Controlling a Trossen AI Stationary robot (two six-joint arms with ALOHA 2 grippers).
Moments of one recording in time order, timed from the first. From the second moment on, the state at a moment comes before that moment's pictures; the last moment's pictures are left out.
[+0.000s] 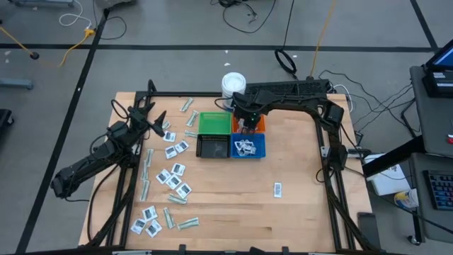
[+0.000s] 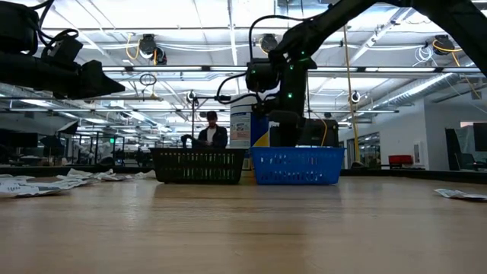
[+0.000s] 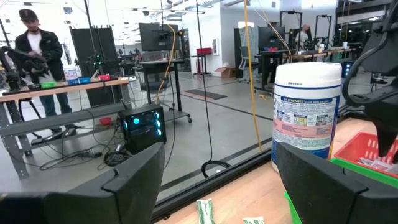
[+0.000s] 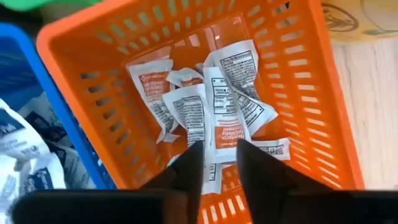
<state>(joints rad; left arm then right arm) 0.60 0.01 0.02 0.07 -0.32 0.10 -0.43 2.01 1.54 -0.91 0.06 -0.09</state>
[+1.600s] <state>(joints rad) 0.60 0.01 0.02 0.07 -0.32 0.10 0.18 1.64 1.29 -1.25 -0.01 1.67</state>
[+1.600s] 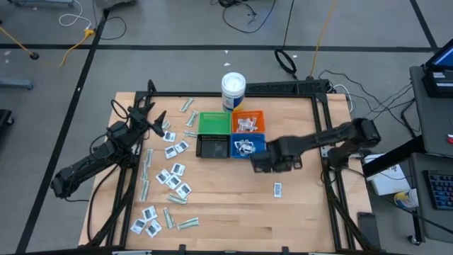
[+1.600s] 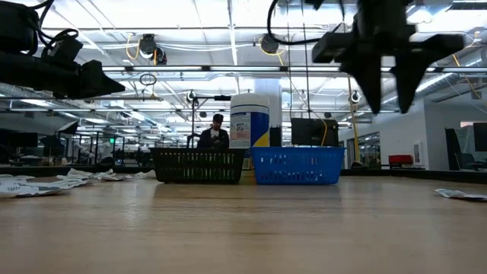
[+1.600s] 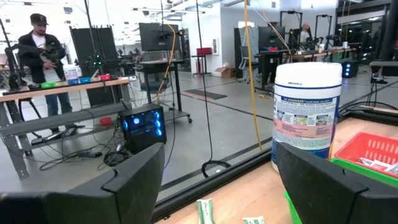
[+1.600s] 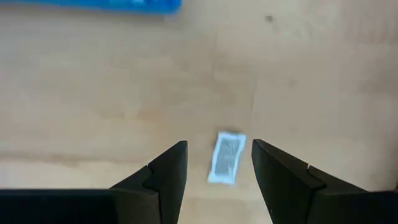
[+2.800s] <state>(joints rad) 0.60 0.01 0.02 0.07 -0.32 0.10 0.42 1.73 1.03 -0.84 -0.04 1.90</state>
